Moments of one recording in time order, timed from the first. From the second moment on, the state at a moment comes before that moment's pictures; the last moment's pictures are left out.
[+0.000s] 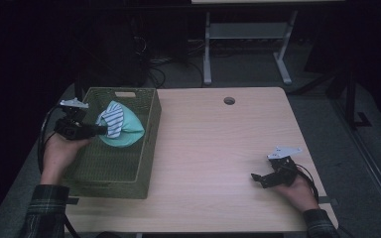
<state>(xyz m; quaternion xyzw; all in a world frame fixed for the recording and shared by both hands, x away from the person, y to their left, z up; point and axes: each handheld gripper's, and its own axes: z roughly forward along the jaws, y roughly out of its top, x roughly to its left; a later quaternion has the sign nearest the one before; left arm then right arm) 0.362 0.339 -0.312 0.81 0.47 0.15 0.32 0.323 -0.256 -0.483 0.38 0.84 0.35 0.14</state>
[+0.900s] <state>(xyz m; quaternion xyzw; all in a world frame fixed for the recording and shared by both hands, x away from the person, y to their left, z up) 0.381 0.354 -0.389 0.81 0.51 0.11 0.26 0.324 -0.256 -0.483 0.38 0.84 0.35 0.14</state>
